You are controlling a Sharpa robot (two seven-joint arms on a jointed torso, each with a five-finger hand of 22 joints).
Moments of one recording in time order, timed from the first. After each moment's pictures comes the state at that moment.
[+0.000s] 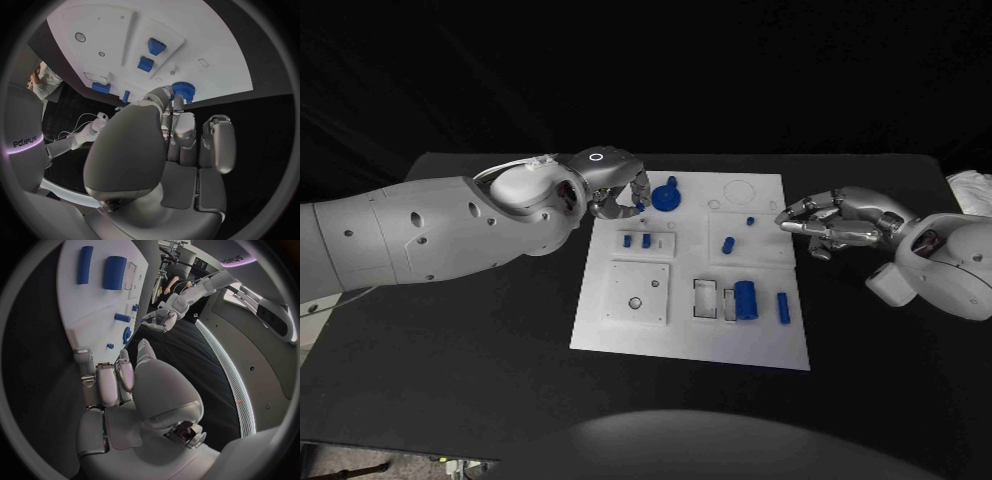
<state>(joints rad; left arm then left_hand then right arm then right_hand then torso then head) 1.34 -0.81 -0.19 1.51 -1.64 -0.35 -0.06 1.57 -0.19 0.36 0.21 0.31 1.18 0.08 0.13 0.21 1.17 0.02 0.28 0.22 1.42 -0.05 1.17 1.00 0.05 1.46 0.06 1.41 1.31 1.32 -1.06 -0.23 1.56 -0.62 -0.07 0.17 1.43 0.20 -0.24 0.19 0.24 0.72 0.14 0.36 0.45 1.23 0.11 1.42 1.44 1.34 0.08 1.48 1.31 0.12 0.93 0.19 1.02 1.31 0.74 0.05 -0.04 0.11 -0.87</state>
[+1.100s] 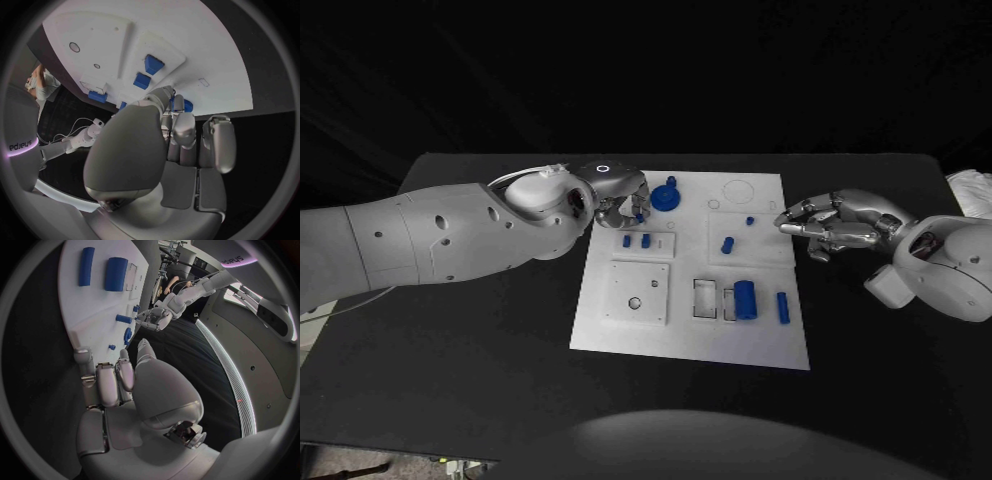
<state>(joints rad) 1.32 -0.75 -0.21 1.43 -1.62 -0.30 -0.08 1.57 -0.19 0.37 0.21 0.31 1.18 0.08 0.12 0.20 1.17 0.03 0.27 0.21 1.42 -0.06 1.16 0.98 0.05 1.46 0.06 1.41 1.31 1.31 -1.05 -0.23 1.56 -0.62 -0.07 0.17 1.43 0.20 -0.24 0.19 0.24 0.72 0.14 0.36 0.45 1.22 0.11 1.42 1.43 1.34 0.08 1.48 1.31 0.12 0.93 0.19 1.02 1.31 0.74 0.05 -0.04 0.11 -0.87</state>
